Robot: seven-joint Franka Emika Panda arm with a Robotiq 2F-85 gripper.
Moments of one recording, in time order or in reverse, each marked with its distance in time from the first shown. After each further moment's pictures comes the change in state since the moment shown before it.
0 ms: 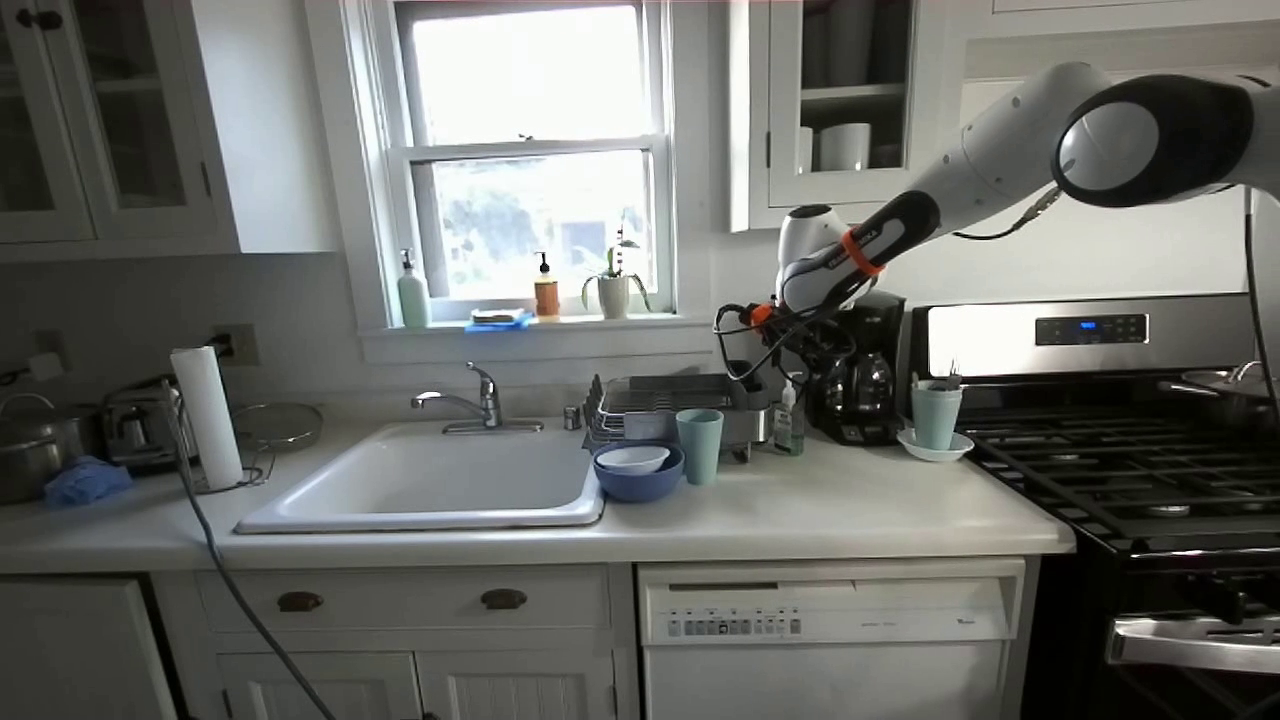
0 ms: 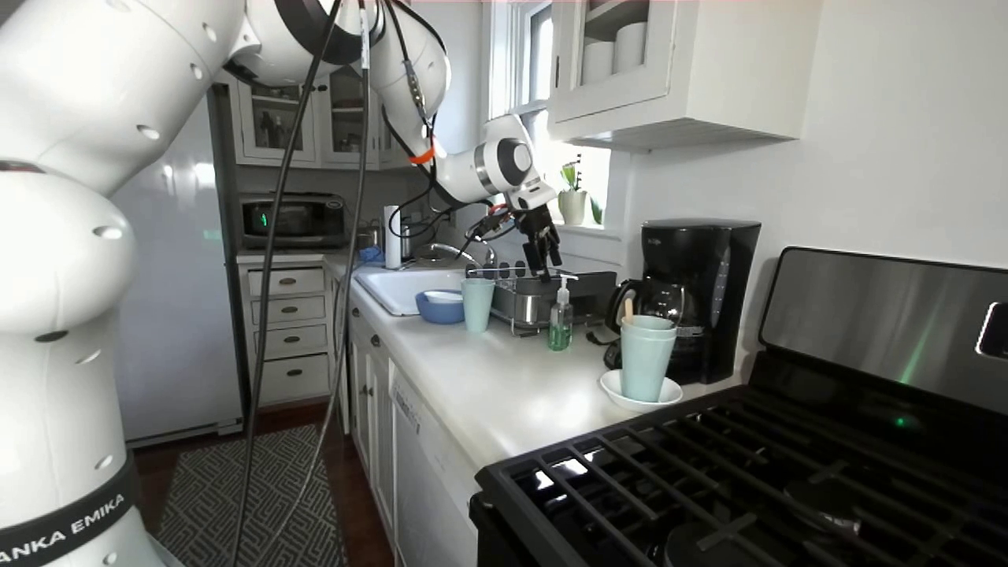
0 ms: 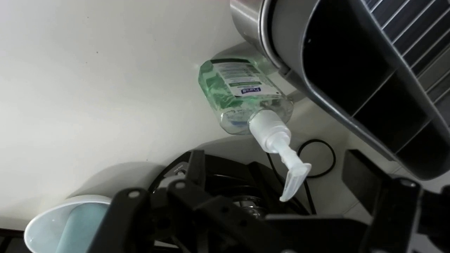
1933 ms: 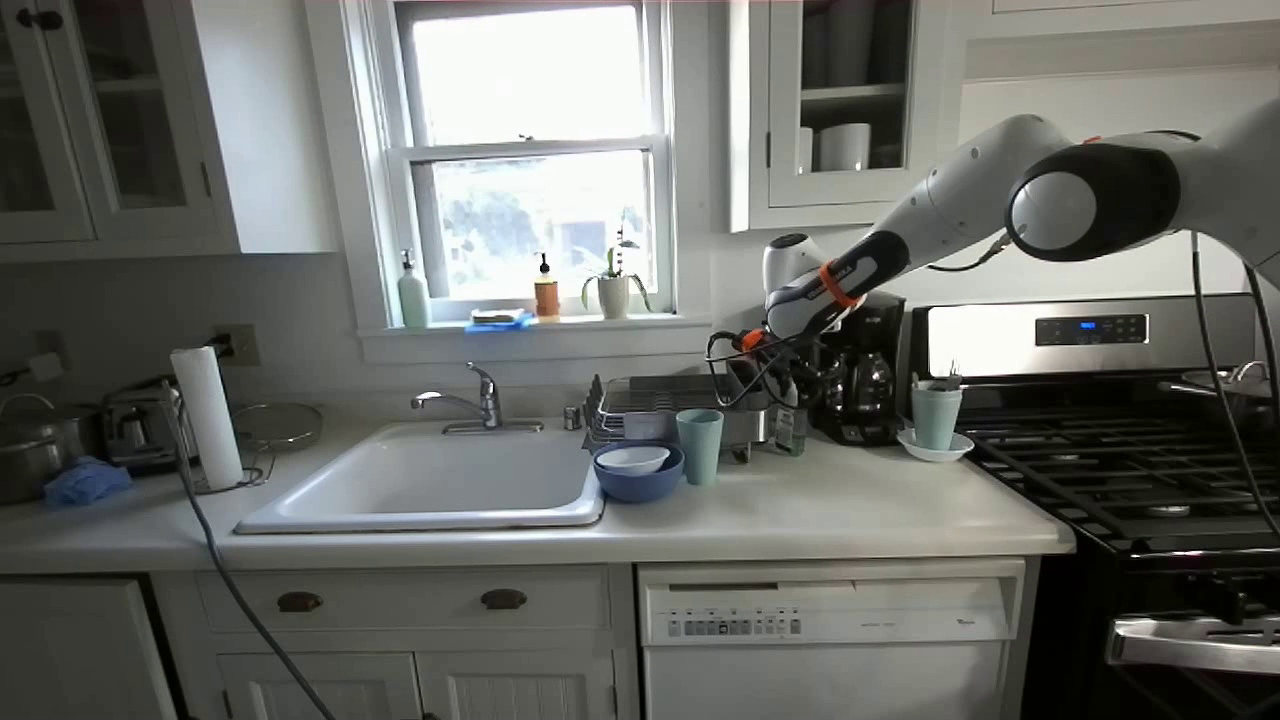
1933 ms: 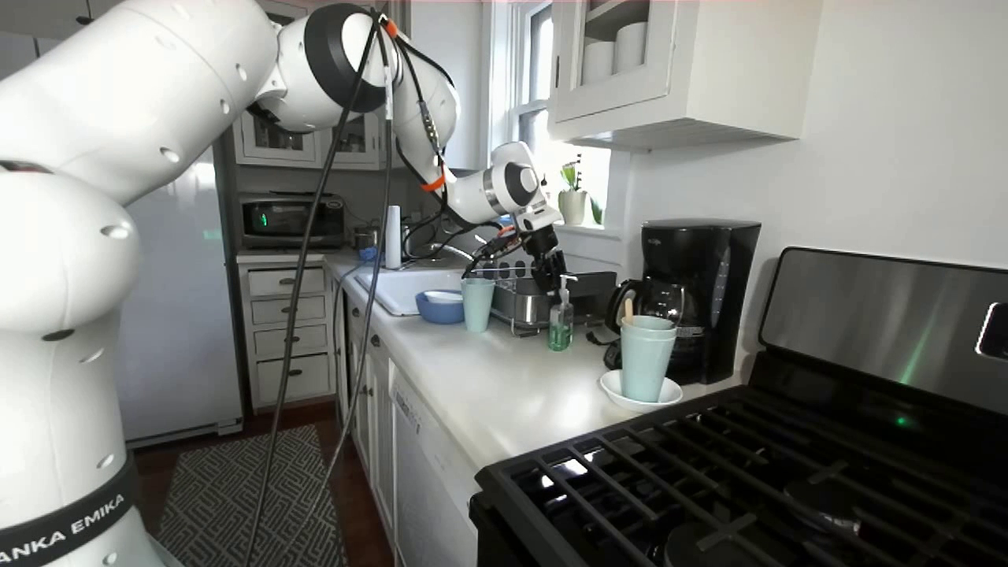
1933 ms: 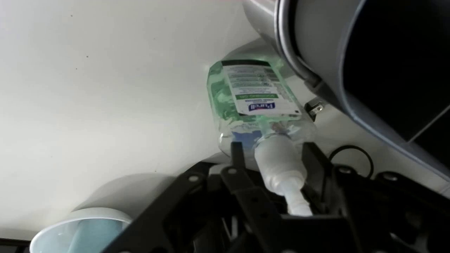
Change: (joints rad) arm 0.028 0.168 -0.051 0.176 0.008 -0.104 0.051
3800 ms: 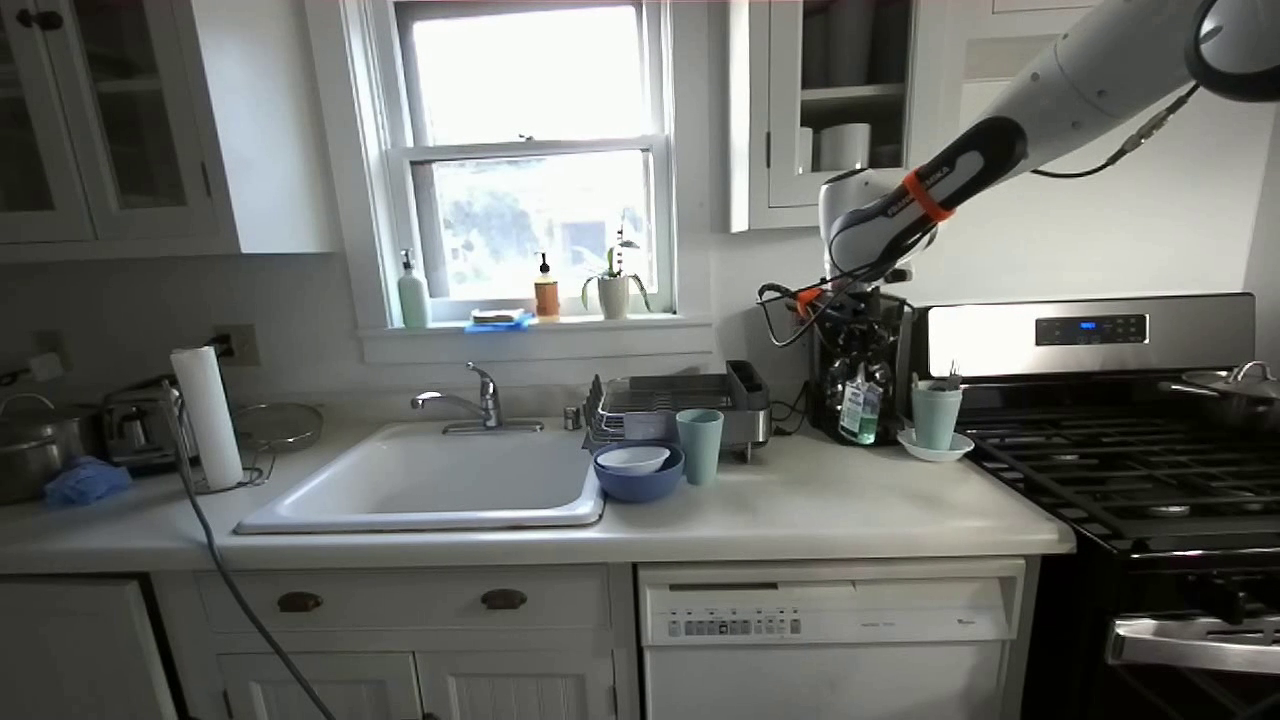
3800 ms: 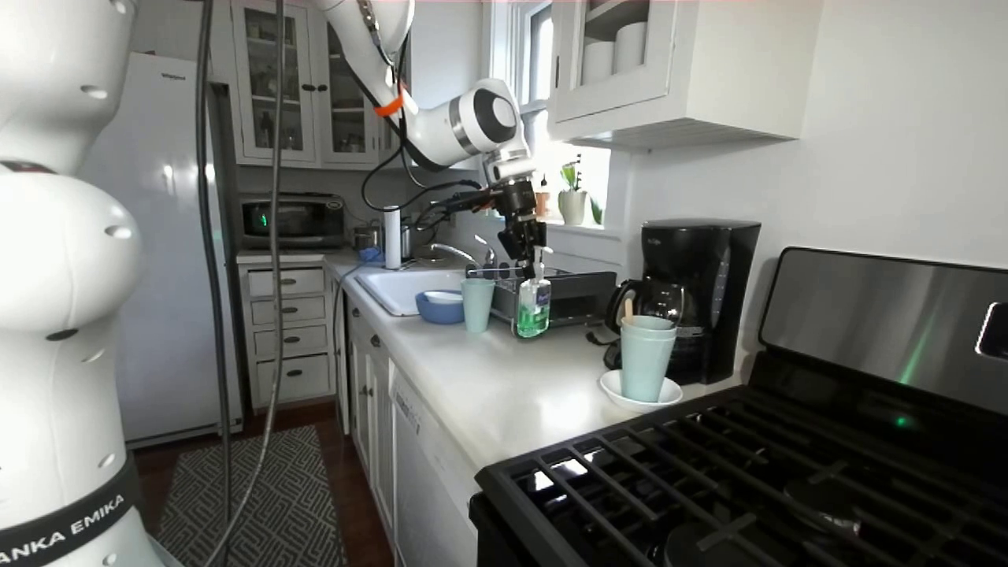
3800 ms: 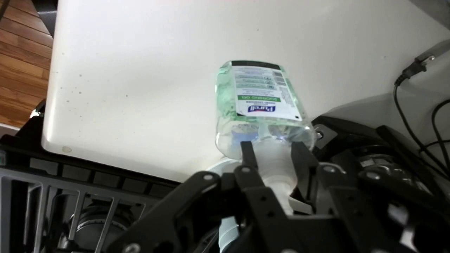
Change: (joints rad) arm 0.019 -0.497 -0.001 -0.516 -0.053 -0.137 0.100
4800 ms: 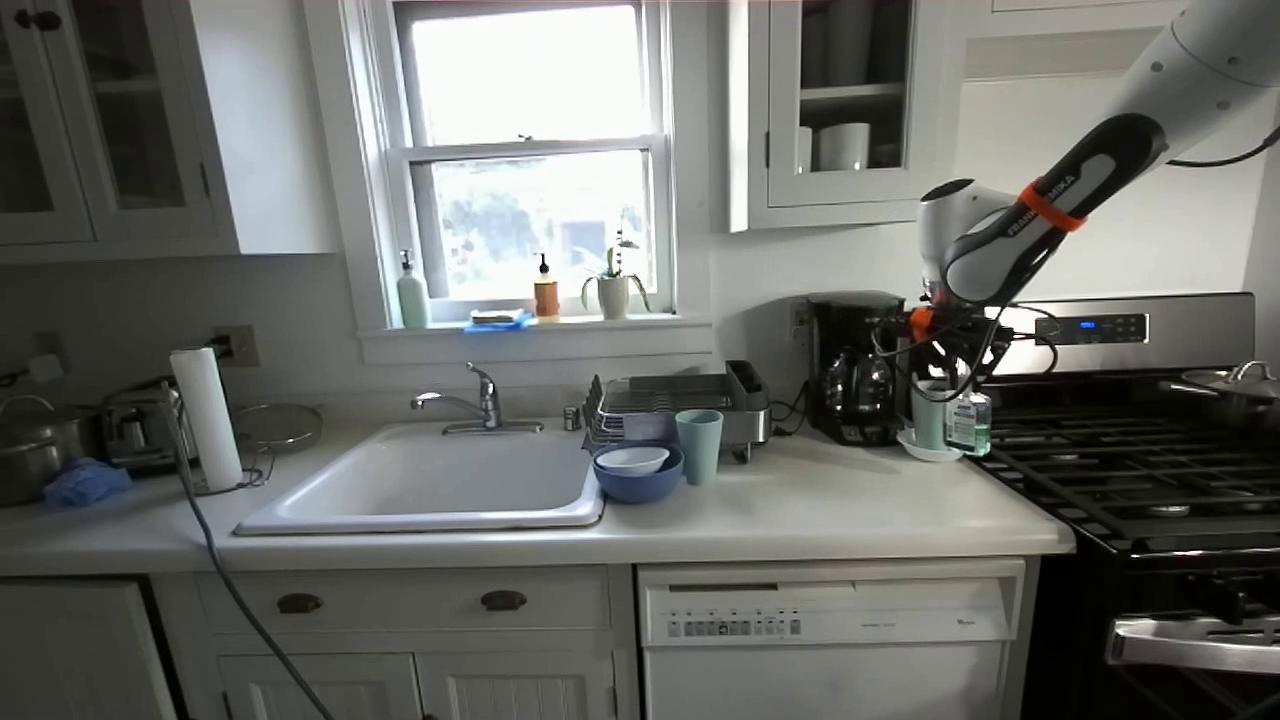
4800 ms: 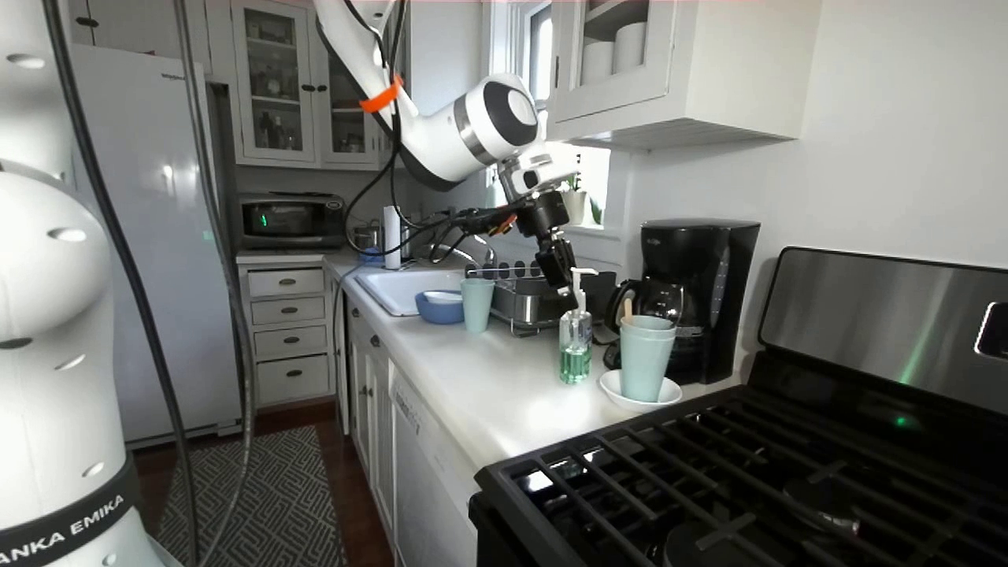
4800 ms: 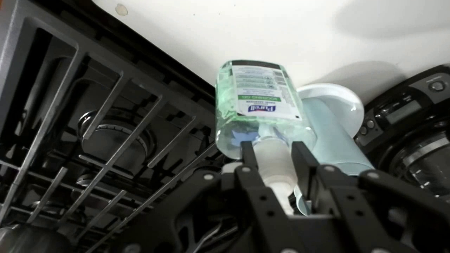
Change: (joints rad) arm -0.199 -0.212 -0.010 -0.358 -0.239 0.183 -0.281
